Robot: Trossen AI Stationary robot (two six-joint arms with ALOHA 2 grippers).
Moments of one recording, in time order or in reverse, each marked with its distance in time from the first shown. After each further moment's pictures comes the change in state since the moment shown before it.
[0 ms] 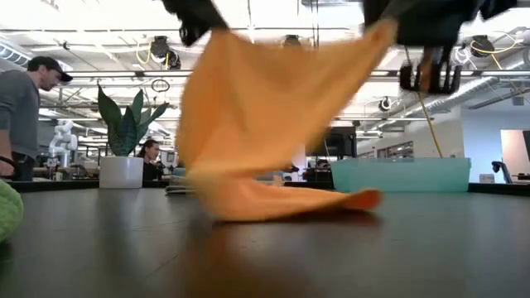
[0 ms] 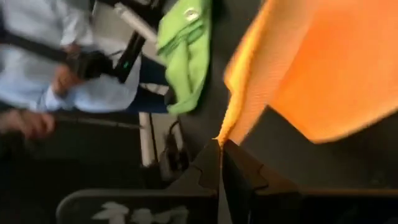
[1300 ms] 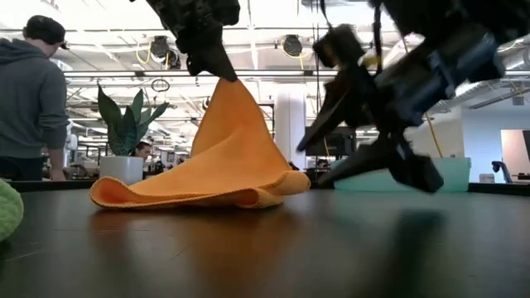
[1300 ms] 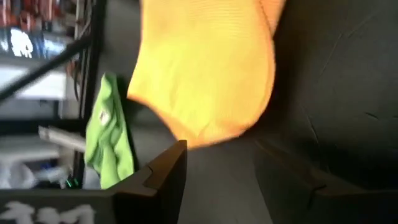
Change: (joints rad) left arm 0.003 0.148 -0.015 -0.008 -0.102 0.007; right arm -0.013 0.411 0.002 0.276 0.350 0.407
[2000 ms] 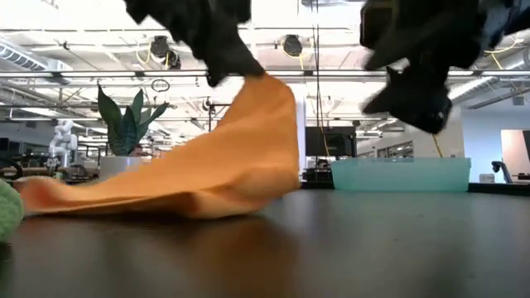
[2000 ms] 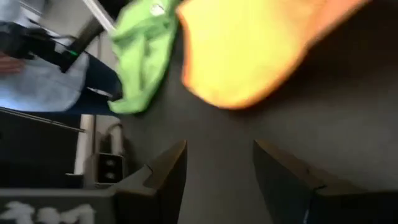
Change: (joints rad) left arm -0.056 0.047 -0.143 0.402 0.106 -0.039; right arm 0.115 -0.219 -0.001 -0.172 -0.104 -0.564
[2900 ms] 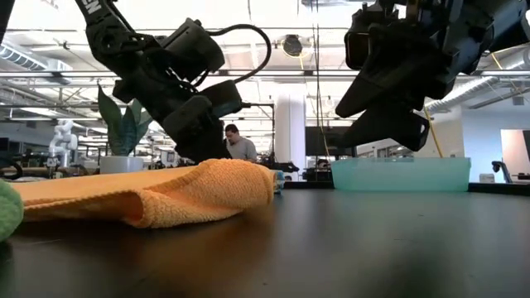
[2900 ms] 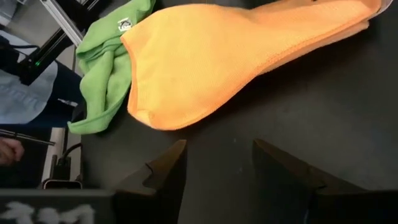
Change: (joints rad) left arm 0.013 0.235 -0.286 0.391 -0.034 0.058; right arm -0.051 0.070 0.002 0.019 0.057 -0.061
